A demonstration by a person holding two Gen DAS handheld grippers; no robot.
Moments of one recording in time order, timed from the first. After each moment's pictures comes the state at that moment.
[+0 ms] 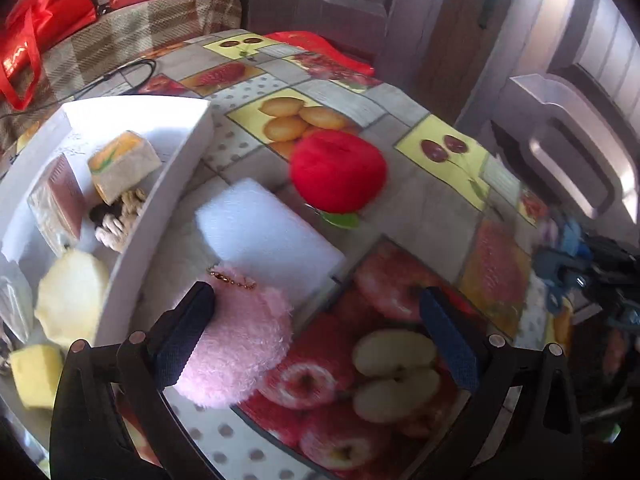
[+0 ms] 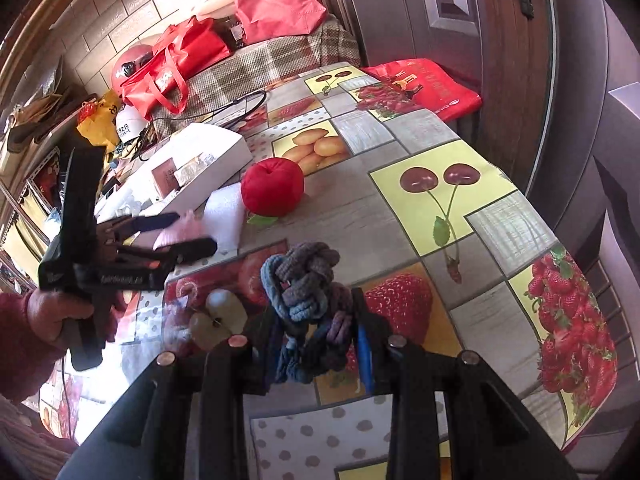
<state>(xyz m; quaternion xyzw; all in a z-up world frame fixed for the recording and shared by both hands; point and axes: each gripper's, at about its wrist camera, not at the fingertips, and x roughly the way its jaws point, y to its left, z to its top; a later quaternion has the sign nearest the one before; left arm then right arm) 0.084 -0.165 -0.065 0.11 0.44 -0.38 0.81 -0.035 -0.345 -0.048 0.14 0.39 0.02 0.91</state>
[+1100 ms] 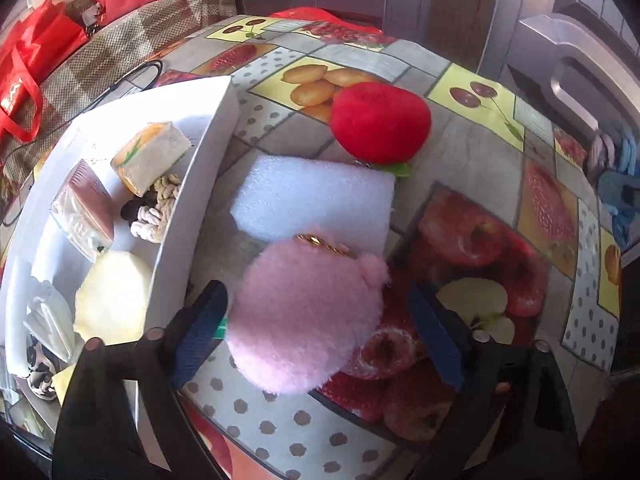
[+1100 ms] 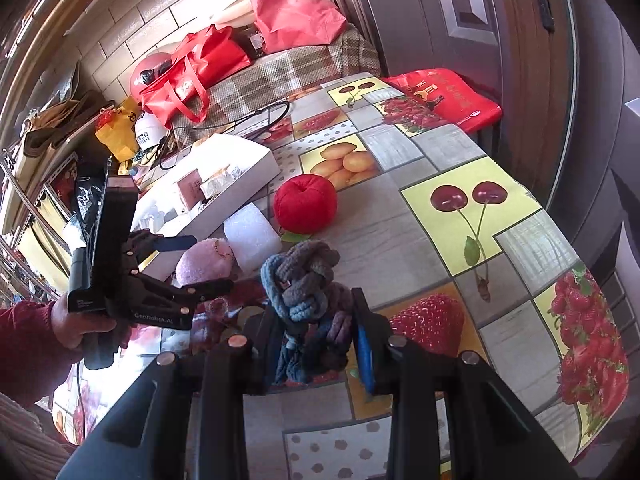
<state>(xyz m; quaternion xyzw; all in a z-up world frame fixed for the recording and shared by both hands) 0.102 -0.158 -0.089 0.22 0.44 -0.33 0.80 -0.030 -0.334 -0.038 0.15 0.38 0.05 0.91</state>
